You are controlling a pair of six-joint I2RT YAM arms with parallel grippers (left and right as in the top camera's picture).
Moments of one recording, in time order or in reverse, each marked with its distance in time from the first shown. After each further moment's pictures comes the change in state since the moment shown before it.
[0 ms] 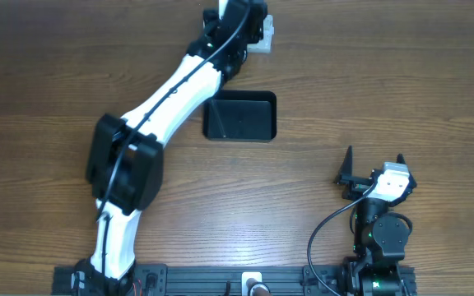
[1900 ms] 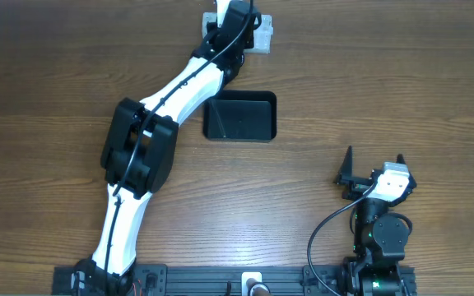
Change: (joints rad) left arm 0.038 0.158 0.017 0.135 0.003 0.023; right arm 0.000 0.000 0.000 0.000 0.000 0.000
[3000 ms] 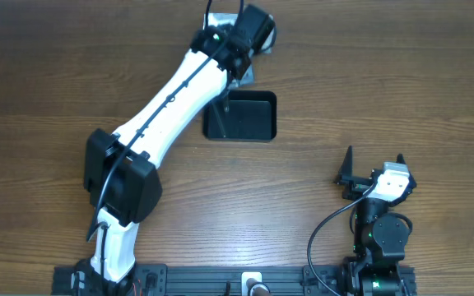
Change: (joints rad) left arm -0.104 -0.215 0.120 -0.998 0.084 -0.430; right arm 0.000 0.000 0.000 0.000 0.000 0.000
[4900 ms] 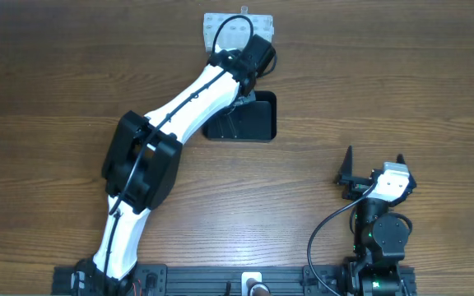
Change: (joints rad) left arm -0.003 0.119 -0.142 0.195 -0.002 -0.031; right arm 0.000 0.000 0.000 0.000 0.000 0.001
